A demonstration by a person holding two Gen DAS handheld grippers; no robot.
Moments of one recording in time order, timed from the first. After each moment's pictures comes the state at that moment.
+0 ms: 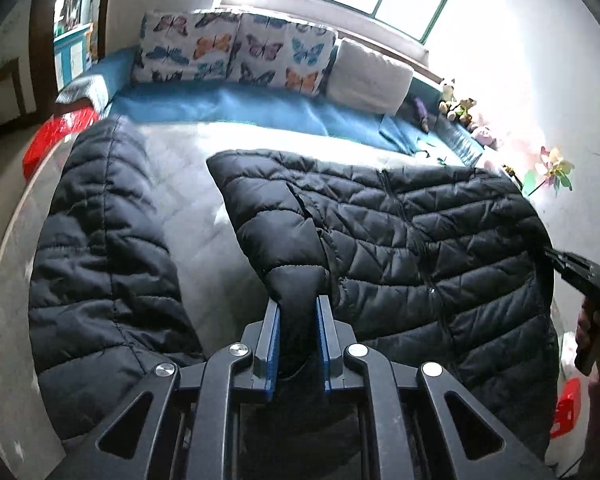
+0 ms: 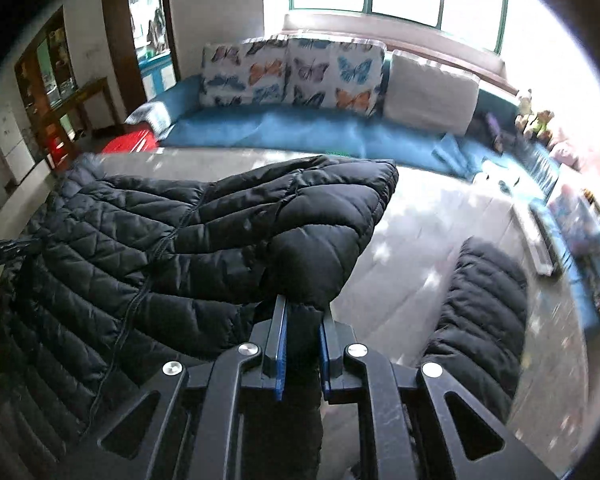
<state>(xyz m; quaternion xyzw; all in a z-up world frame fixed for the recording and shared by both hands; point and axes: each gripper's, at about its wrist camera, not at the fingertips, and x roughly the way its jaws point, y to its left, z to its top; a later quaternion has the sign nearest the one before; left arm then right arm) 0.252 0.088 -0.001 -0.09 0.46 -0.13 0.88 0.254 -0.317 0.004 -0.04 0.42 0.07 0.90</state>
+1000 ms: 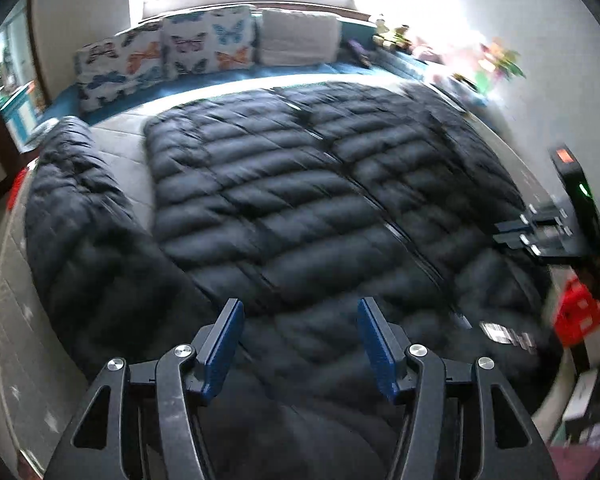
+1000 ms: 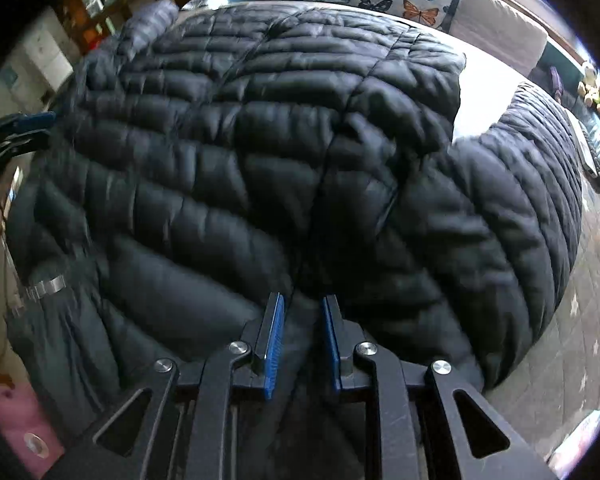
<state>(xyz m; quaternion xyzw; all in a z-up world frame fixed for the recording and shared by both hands) 0.058 -0.007 0.001 0.06 0.49 -0.21 0.85 0.120 -0.297 -0.090 -0.10 0.57 0.17 0.80</state>
